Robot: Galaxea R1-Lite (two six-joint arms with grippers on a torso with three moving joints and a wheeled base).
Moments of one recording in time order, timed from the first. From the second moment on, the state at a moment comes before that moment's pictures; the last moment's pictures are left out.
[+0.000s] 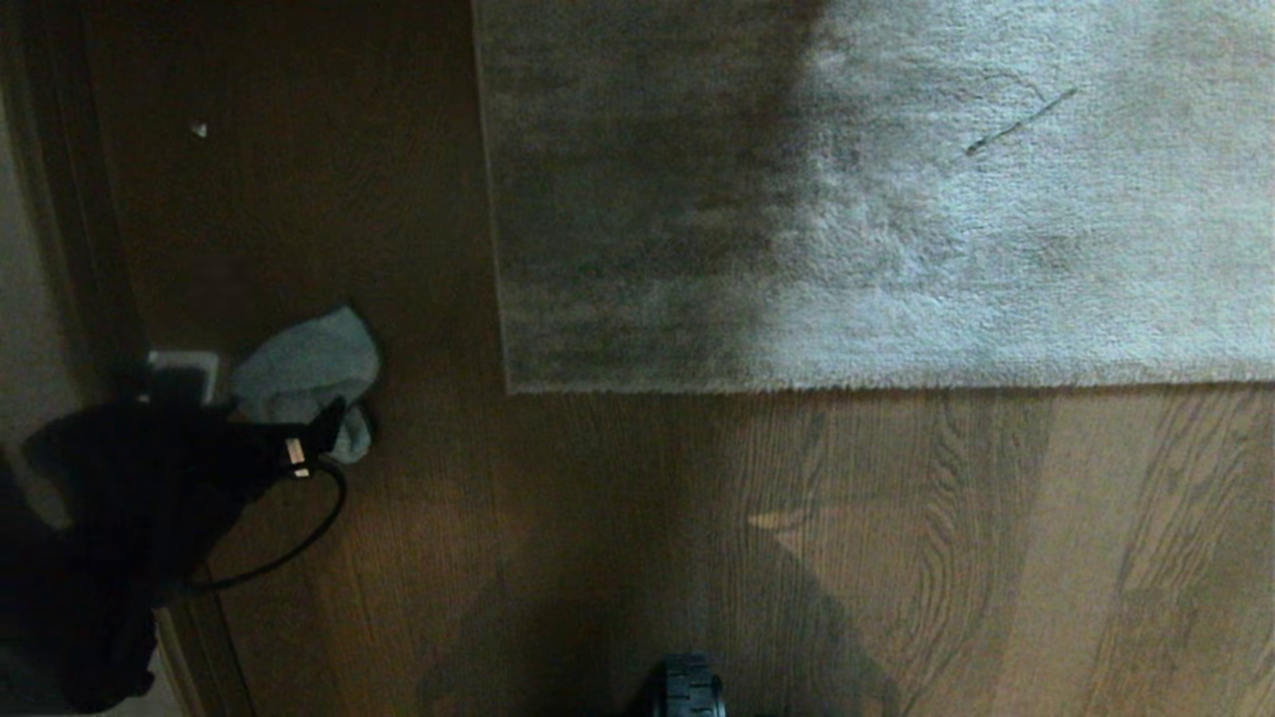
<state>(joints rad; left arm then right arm) 0.12 1.94 -0.35 -1.52 0.06 0.06 0.00 0.00 0.00 -0.01 -0.01 0.02</state>
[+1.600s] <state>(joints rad) 0.11 2.02 -0.49 -1.52 0.06 0.10 0.00 0.00 0.00 -0.01 -0.01 0.02</state>
